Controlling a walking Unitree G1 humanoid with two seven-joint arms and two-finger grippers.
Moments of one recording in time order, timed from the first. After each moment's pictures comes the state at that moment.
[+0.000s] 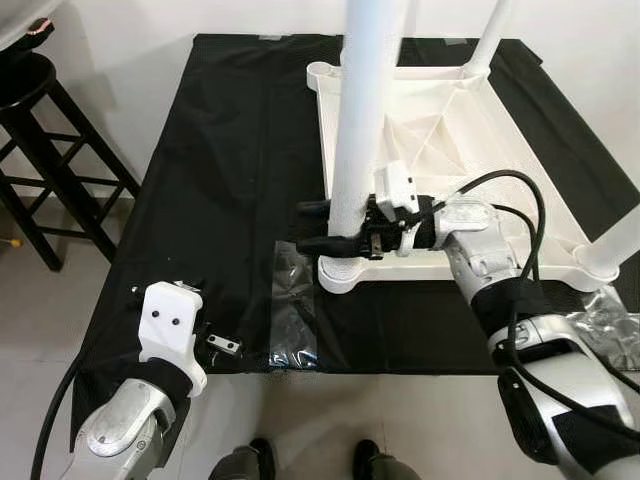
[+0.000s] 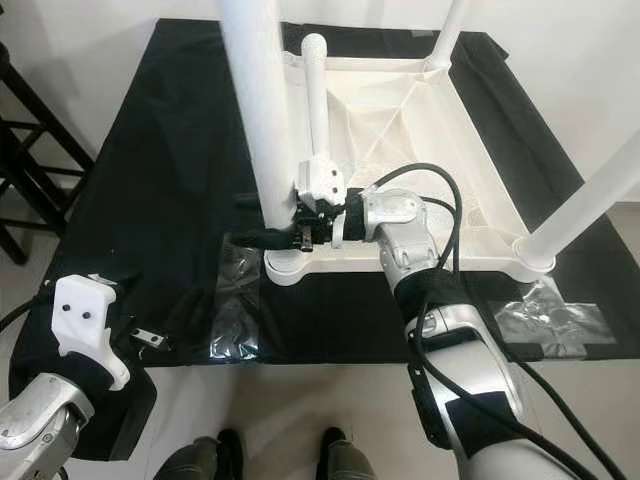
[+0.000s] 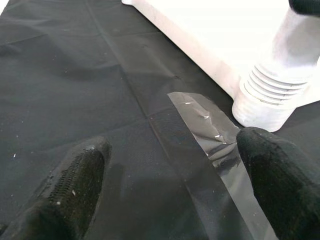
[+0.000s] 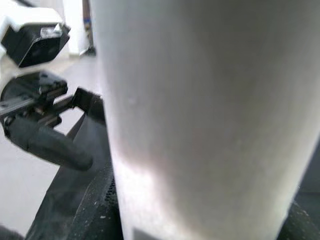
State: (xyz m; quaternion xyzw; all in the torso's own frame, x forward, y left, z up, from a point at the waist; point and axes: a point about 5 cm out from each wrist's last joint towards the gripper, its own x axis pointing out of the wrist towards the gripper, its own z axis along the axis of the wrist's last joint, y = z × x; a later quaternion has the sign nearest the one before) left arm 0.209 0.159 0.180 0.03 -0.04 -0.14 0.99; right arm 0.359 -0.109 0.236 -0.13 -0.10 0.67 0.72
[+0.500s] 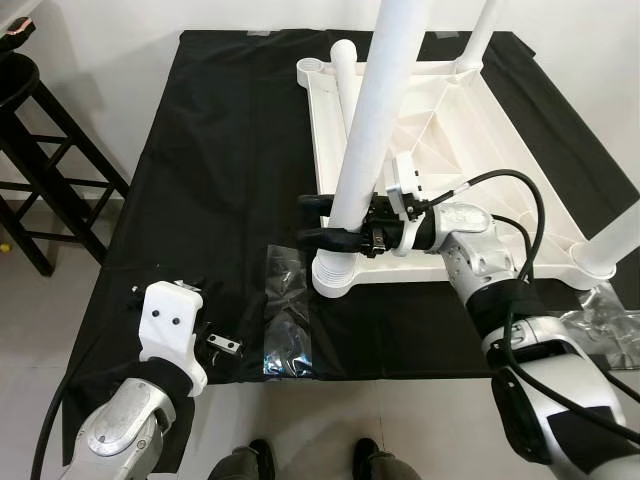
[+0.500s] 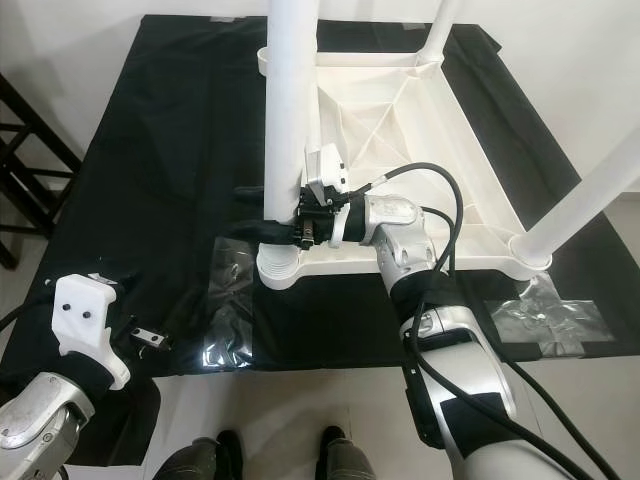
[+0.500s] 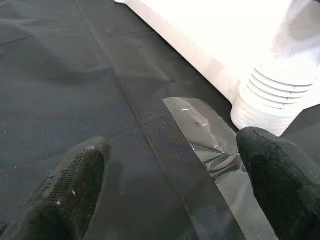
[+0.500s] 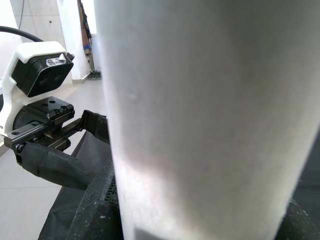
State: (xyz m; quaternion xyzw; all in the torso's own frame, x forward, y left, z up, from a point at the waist) left arm 0.209 0.158 0.181 0.03 -0.04 -0.14 0.99; right arm 0.360 -0.108 0.234 -0.08 -0.10 0.67 0.73
